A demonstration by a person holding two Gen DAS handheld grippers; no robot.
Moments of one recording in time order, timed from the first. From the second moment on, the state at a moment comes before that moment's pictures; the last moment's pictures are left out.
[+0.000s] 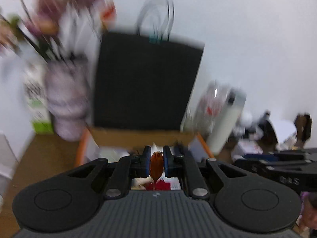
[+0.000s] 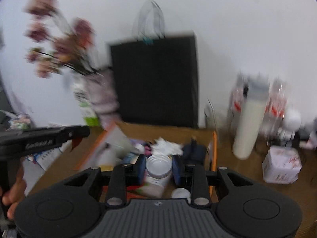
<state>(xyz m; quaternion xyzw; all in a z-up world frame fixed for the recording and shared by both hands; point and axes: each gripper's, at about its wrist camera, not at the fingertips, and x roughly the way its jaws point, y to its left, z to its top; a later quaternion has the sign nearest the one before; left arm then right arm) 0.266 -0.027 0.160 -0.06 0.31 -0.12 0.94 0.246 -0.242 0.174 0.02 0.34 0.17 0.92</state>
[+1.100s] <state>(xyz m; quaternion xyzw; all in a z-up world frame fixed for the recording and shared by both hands) 0.213 -0.034 0.090 -0.06 0.34 -0.06 0.94 0.233 -0.252 0.097 0.05 0.34 0.14 0.93</state>
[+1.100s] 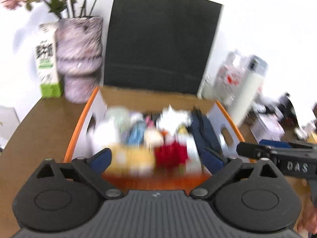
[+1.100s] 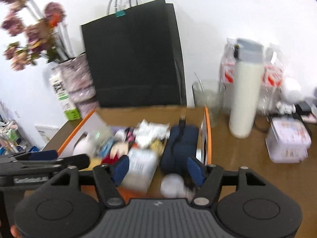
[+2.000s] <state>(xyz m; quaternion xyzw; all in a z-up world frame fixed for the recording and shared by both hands) -0.067 -0.018 0.017 -0.01 0.30 -0.05 0.95 -0.086 -0.223 0.015 0.02 0.30 0.12 0.95</state>
